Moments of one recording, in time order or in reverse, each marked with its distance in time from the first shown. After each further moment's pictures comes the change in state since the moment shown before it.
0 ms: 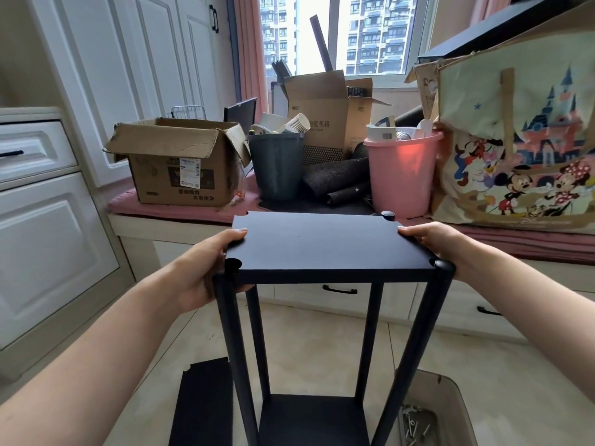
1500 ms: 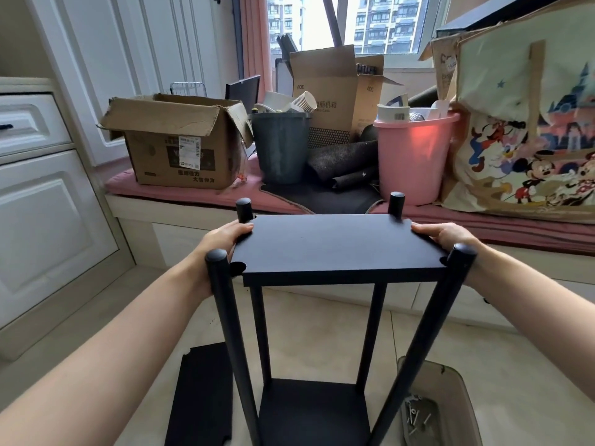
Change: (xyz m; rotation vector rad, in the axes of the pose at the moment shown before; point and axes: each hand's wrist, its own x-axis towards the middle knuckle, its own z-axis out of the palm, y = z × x) left_hand 0.050 -0.026 -0.003 0.019 0.129 0.141; right_hand 0.020 0.026 0.005 0.139 0.027 0.014
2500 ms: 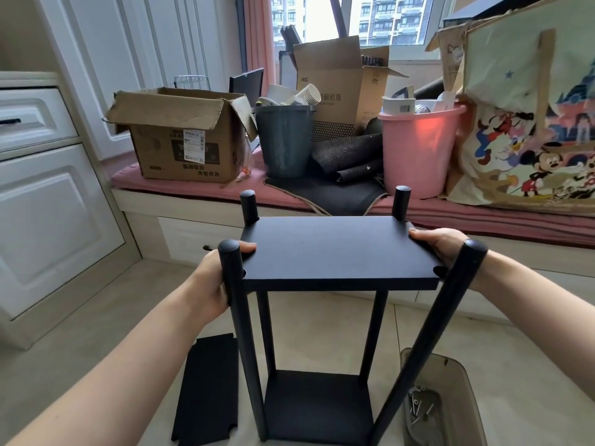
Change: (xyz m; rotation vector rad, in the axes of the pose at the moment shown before) left_hand -0.028 -0.033 -0.016 -0.133 -0.047 -0.107; right_hand 0.004 0.023 0.000 -0.055 -0.082 -0.038
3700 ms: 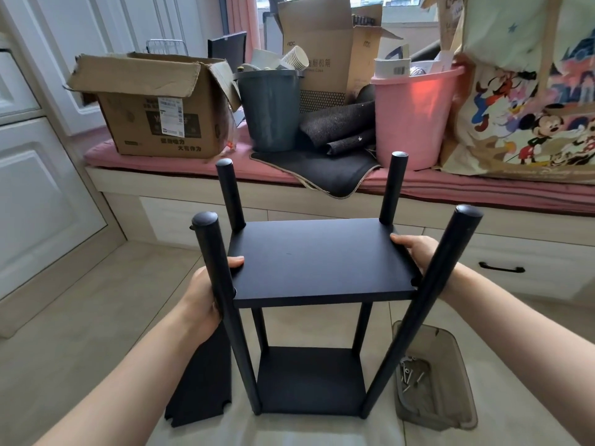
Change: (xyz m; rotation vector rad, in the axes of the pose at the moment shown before) left_hand 0.014 -0.070 -0.018 0.025 0.073 -0.020; right_hand 0.028 0.075 0.005 -0.028 0.161 0.054
